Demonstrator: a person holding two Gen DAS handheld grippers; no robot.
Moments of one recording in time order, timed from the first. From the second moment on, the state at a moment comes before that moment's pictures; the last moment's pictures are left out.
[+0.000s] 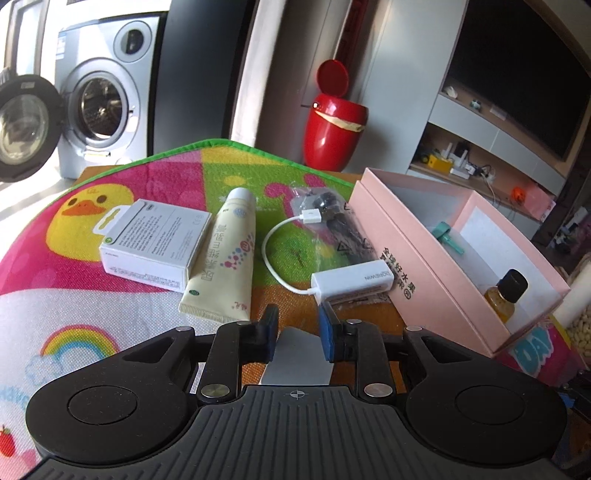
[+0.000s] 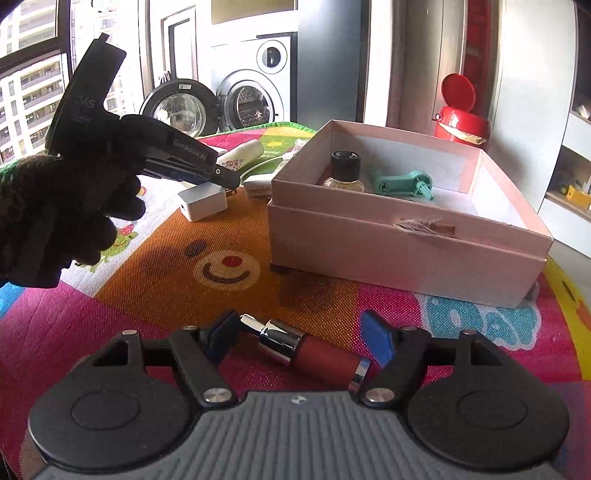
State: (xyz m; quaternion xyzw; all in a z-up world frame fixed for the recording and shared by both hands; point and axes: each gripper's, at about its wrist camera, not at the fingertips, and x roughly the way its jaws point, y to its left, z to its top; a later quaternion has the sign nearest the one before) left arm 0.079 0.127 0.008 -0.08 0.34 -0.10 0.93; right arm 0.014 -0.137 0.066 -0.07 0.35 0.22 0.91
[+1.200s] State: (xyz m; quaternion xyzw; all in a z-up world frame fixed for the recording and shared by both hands) left arm -0.013 0.099 0.018 0.06 0.32 -0.11 0.94; right arm 0.015 -0.135 0.066 -0.07 0.35 0.21 0.91
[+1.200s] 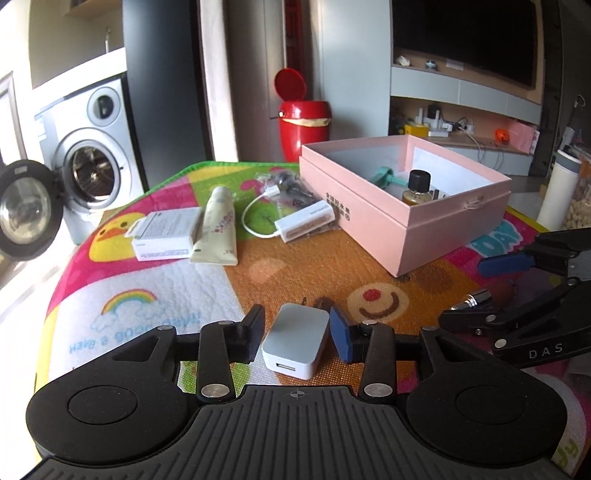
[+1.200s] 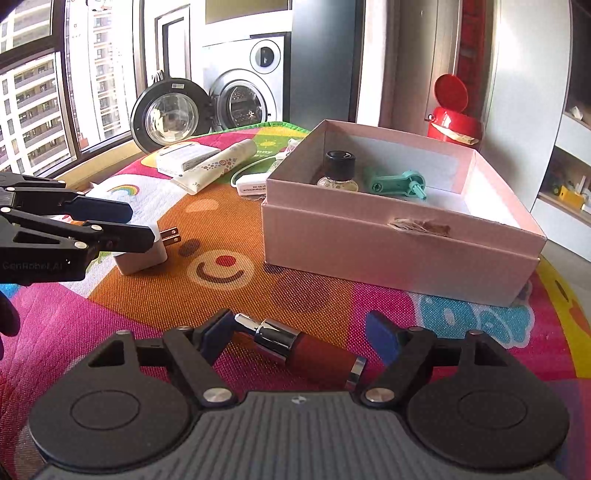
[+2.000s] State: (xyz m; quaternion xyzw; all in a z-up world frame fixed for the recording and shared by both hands) left arm -0.018 0.096 -0.001 0.03 0.32 -0.09 0.94; right arm -0.004 -0.102 0.077 -0.28 0.30 0.27 0.87
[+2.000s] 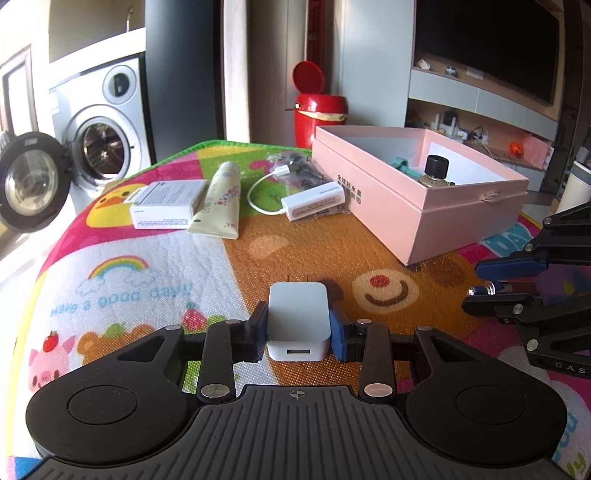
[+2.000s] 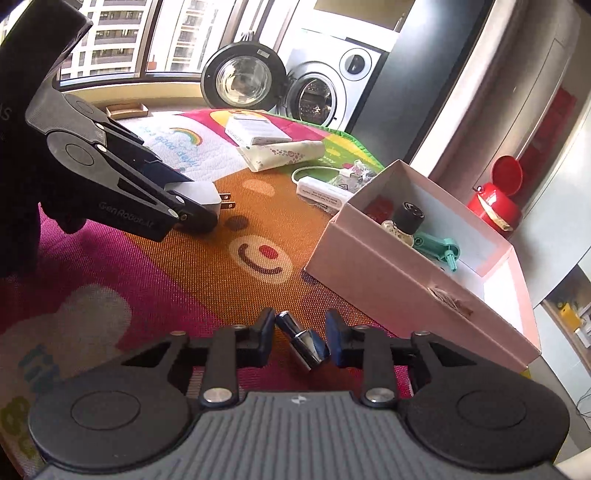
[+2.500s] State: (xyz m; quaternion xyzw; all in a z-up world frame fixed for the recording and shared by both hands) left arm -0.076 0.065 0.015 0.04 0.31 -0.18 0.93; right arm -0.041 -0.163 0.134 -0.18 0.30 0.24 0.91
